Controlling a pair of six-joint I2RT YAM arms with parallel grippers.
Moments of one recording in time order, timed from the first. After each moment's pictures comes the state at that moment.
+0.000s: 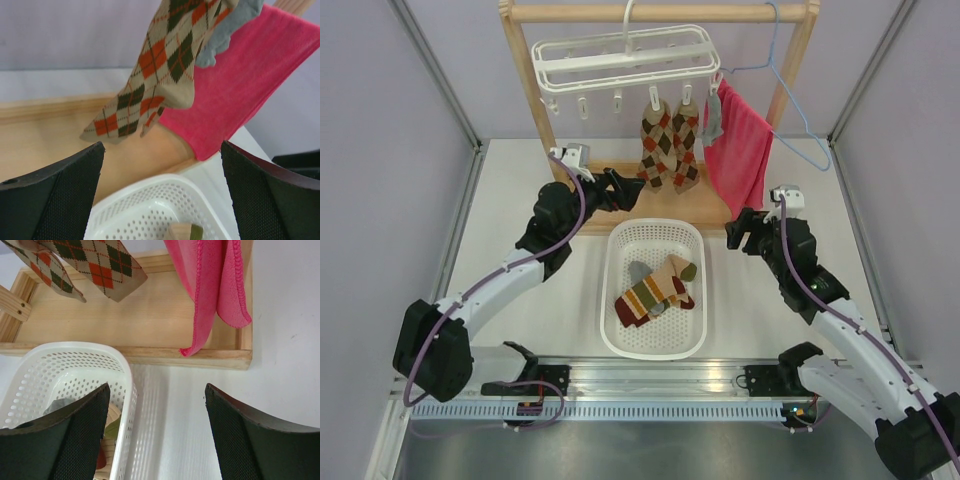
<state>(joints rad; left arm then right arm) -0.52 1.26 0.83 0.44 0.08 -0.44 0.41 0.84 0.65 -0.14 0.20 0.35</state>
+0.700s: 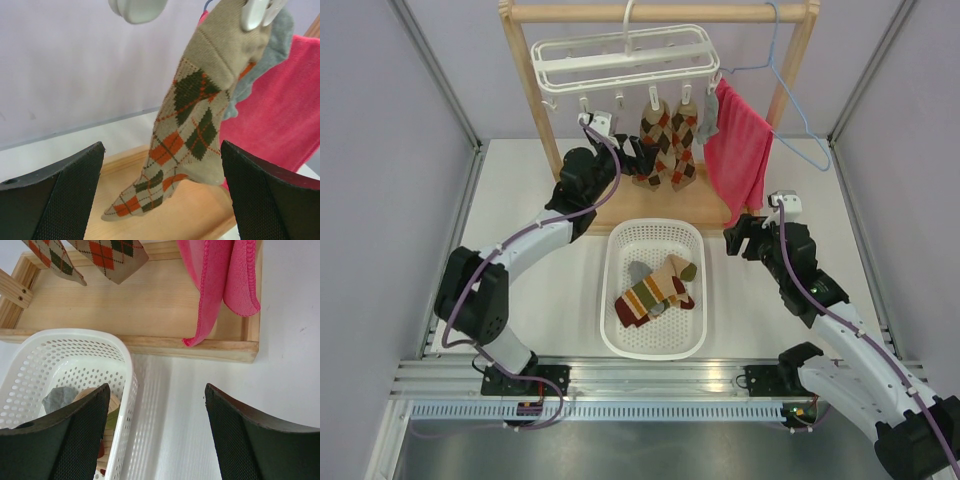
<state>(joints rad) -0.51 1.61 1.16 0.60 0.06 -0.23 0.40 0.81 0.61 -0.14 0.15 0.34</state>
